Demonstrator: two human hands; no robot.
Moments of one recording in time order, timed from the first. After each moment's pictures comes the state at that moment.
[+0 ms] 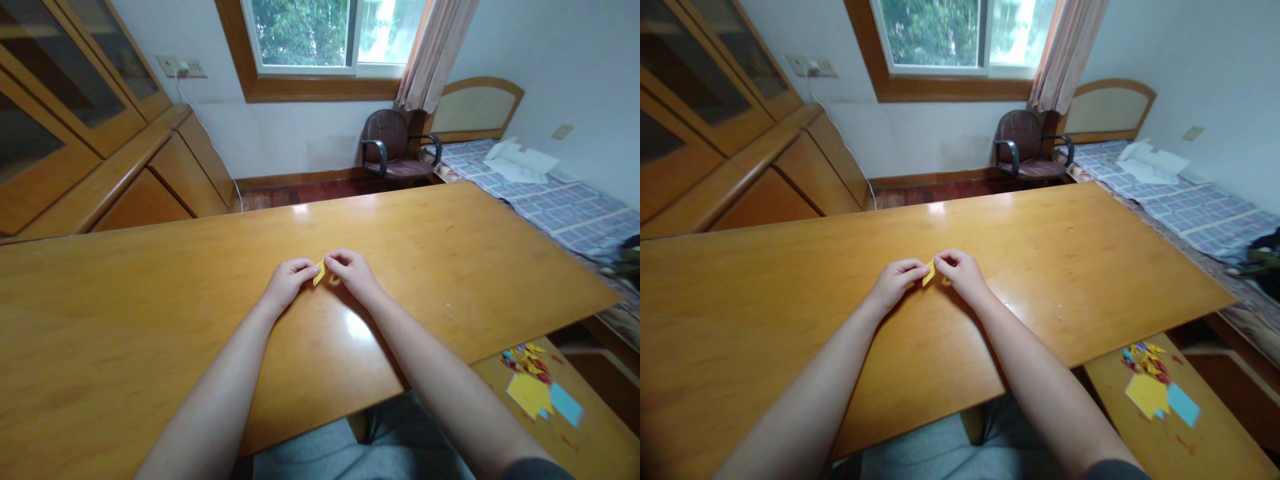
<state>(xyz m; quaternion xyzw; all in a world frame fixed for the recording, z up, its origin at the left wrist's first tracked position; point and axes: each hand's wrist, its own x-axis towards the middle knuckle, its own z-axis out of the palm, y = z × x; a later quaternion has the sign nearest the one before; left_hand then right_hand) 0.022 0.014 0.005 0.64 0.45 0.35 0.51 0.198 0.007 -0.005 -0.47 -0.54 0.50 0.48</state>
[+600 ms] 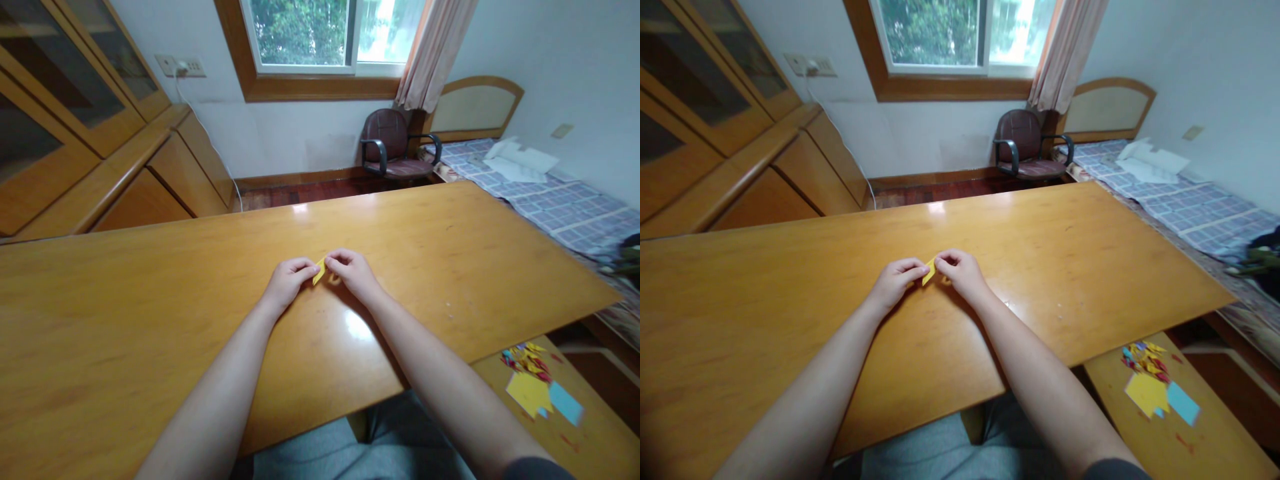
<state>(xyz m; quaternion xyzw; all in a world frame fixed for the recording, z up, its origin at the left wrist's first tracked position) 0.021 0.013 0.003 0.65 0.46 0.35 0.49 0.197 0.007 -0.001 -0.48 -0.53 0.51 0.48</state>
